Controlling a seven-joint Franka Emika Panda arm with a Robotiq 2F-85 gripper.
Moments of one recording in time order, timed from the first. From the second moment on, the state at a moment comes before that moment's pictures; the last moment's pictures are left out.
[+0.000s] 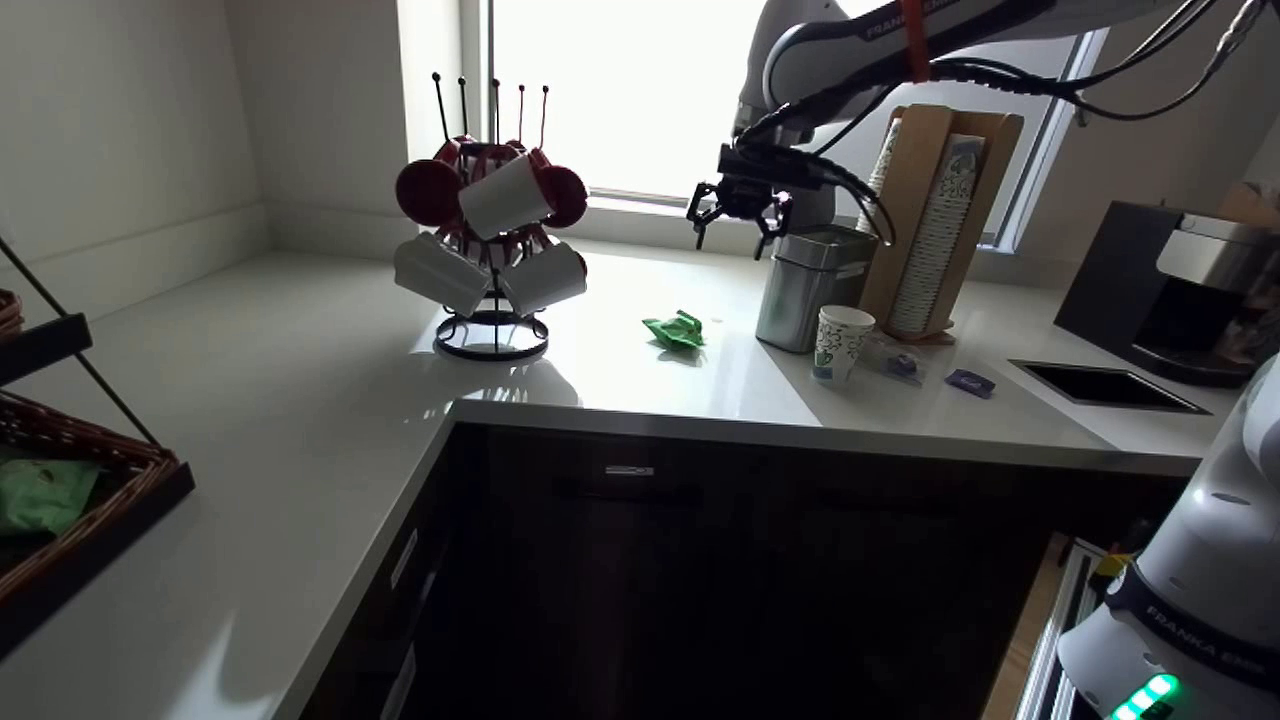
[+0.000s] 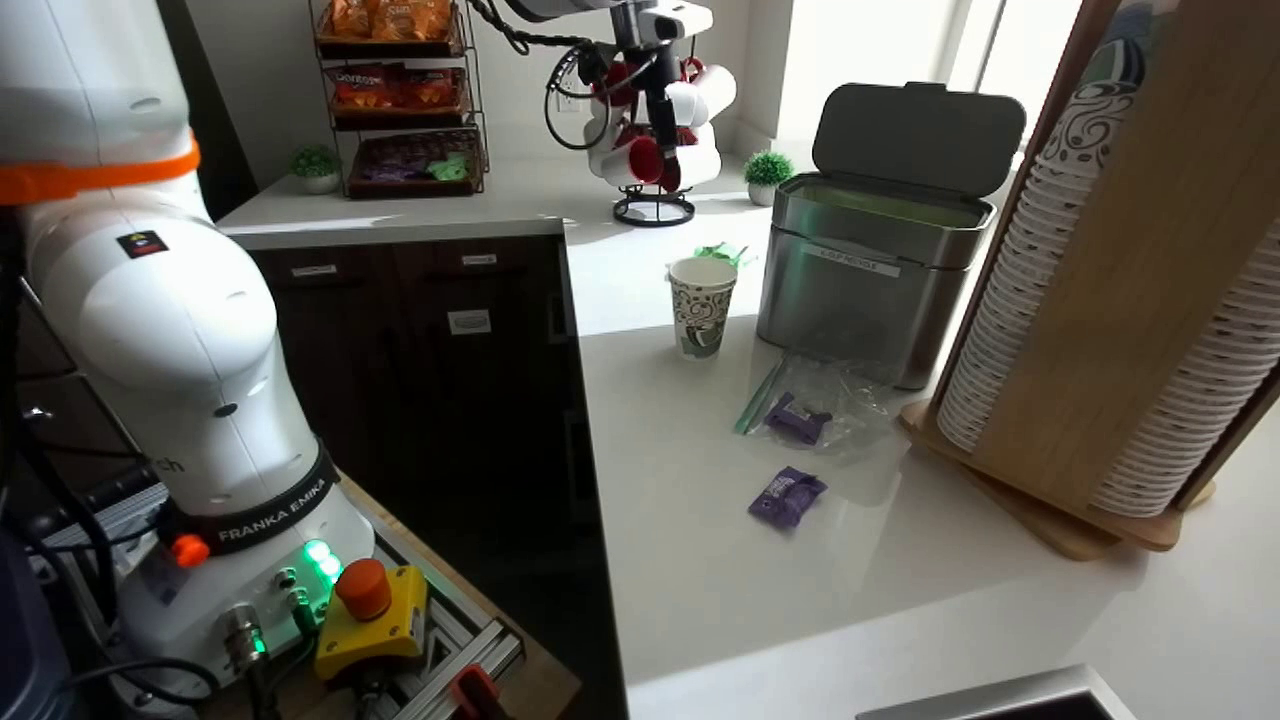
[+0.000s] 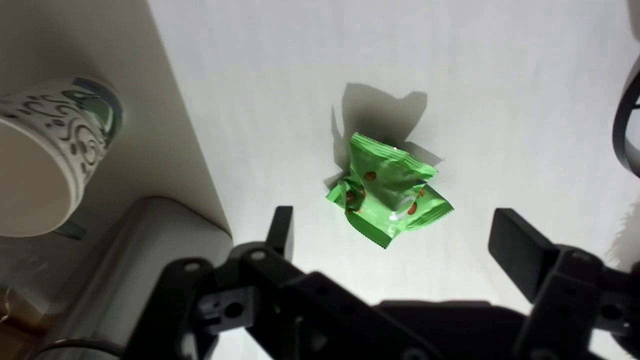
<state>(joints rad) -0.07 0.07 0.07 -1.93 -0.17 2.21 0.91</state>
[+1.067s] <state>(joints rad) 0.02 0.25 -0.06 -1.89 -0.21 2.40 1.07</state>
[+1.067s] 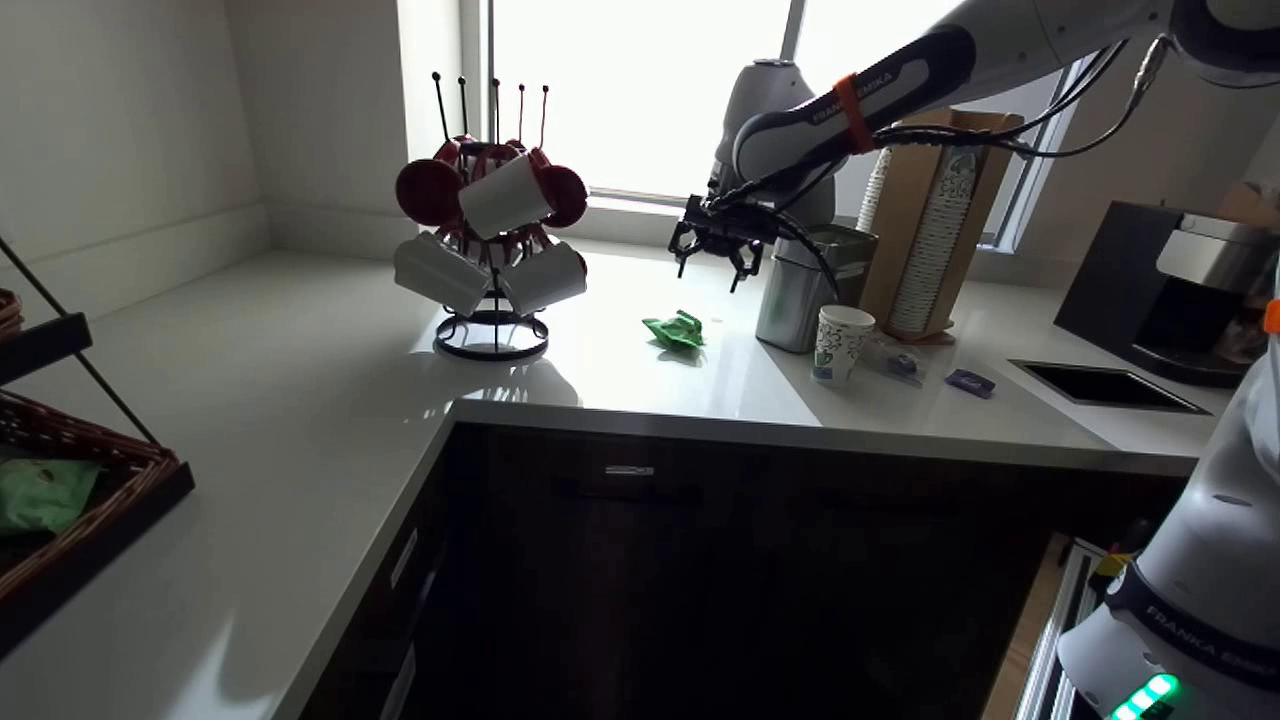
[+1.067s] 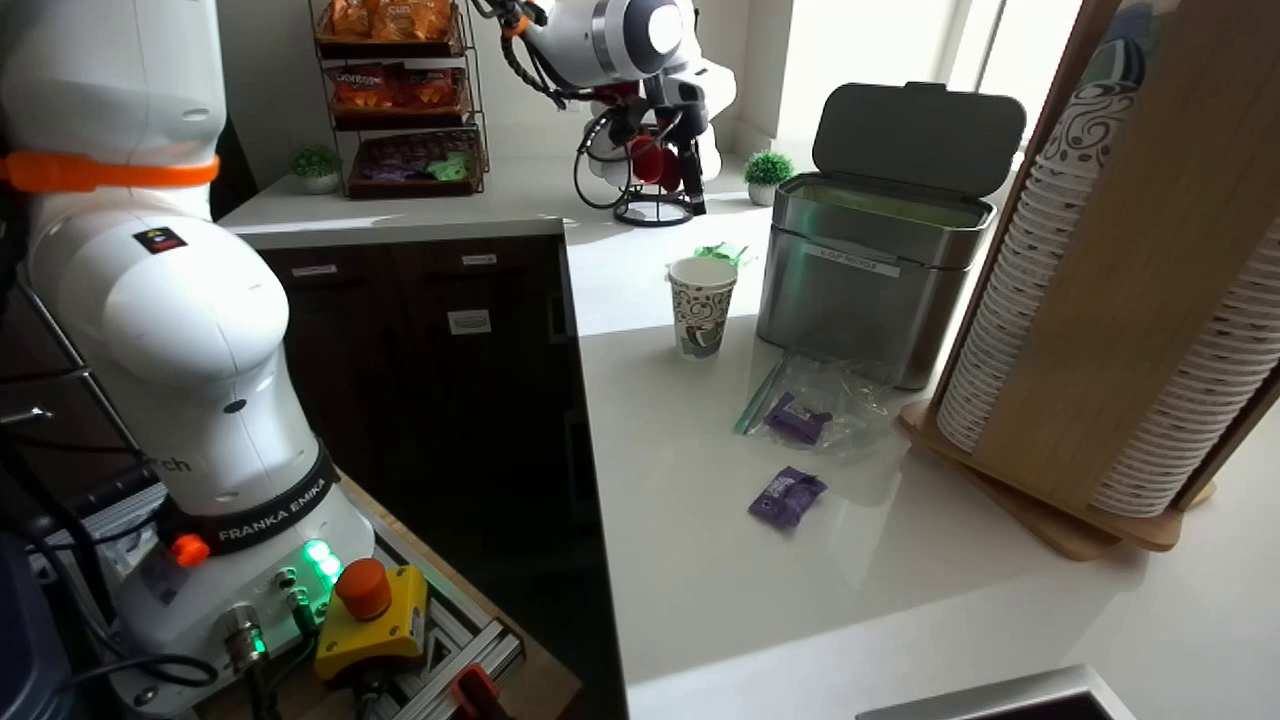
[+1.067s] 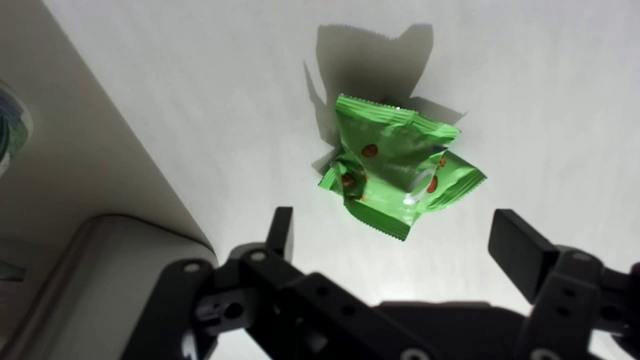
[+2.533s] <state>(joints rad) 0.14 0.63 -0.20 -1.62 -0.26 2.45 1.13</state>
